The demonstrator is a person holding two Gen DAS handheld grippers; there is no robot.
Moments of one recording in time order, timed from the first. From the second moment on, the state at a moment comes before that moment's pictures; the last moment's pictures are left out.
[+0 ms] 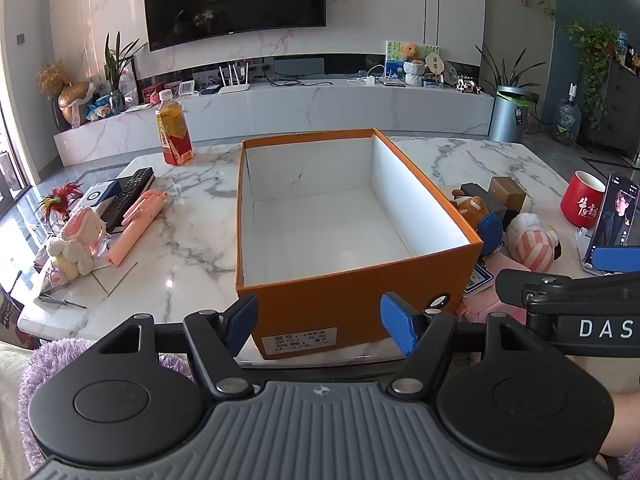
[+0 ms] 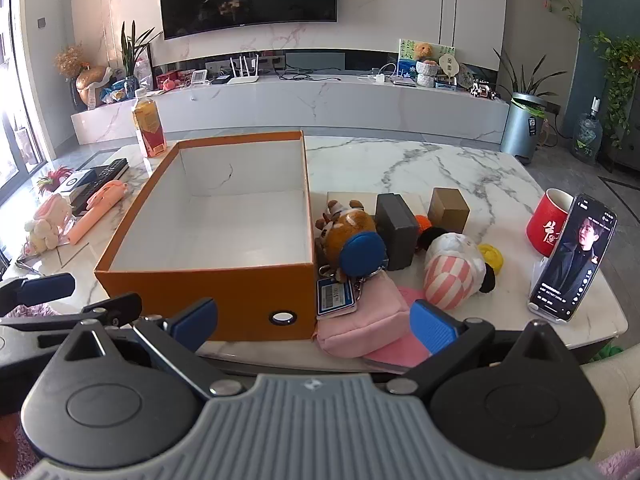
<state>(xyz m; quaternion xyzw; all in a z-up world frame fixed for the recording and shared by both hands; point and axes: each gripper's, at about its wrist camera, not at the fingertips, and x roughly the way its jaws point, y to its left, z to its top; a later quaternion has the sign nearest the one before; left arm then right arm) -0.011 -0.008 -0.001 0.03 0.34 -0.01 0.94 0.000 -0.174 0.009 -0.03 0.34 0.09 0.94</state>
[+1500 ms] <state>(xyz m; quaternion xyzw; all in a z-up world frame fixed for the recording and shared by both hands) 0.069 -0.067 0.019 0.08 0.35 -0.16 0.92 0.078 -0.243 0.004 0.00 0.34 0.10 0.93</state>
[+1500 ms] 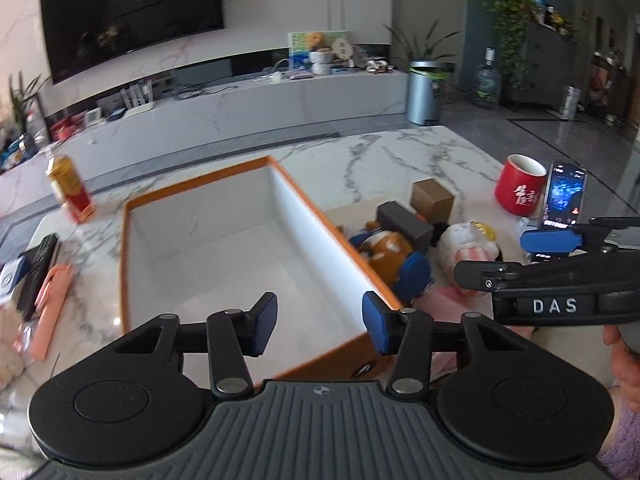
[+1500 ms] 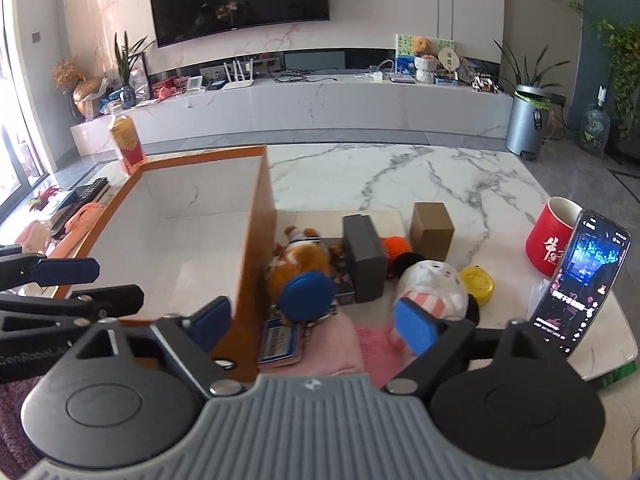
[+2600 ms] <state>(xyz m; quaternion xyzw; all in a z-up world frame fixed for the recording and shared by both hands) 0.332 -0.221 -0.096 0.44 0.49 -0.42 0.62 0.322 -0.332 -0.070 0.01 0.46 0.09 0.88</state>
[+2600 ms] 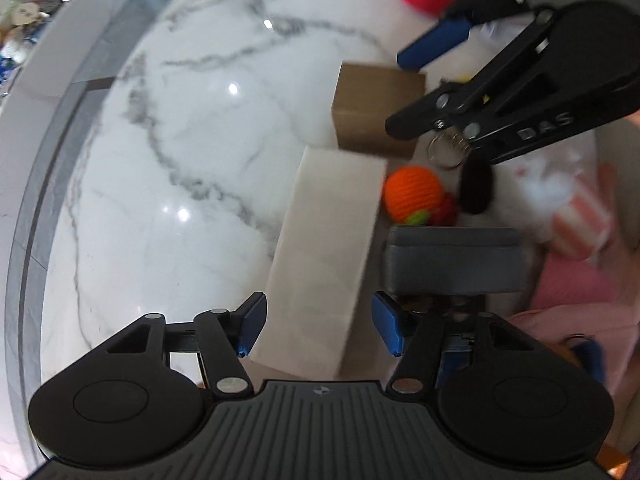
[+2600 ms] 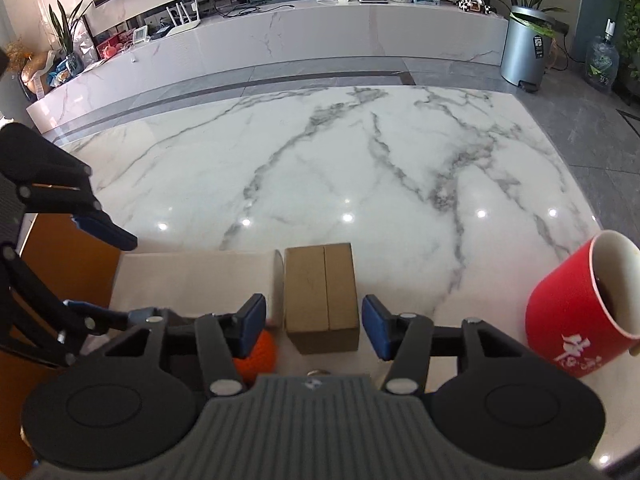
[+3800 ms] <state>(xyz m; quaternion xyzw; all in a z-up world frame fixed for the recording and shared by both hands) 0.301 -0.193 -0.009 0.43 0.41 -0.37 0.72 0.278 -0.306 0.026 -0.01 0.38 0.10 0.92</state>
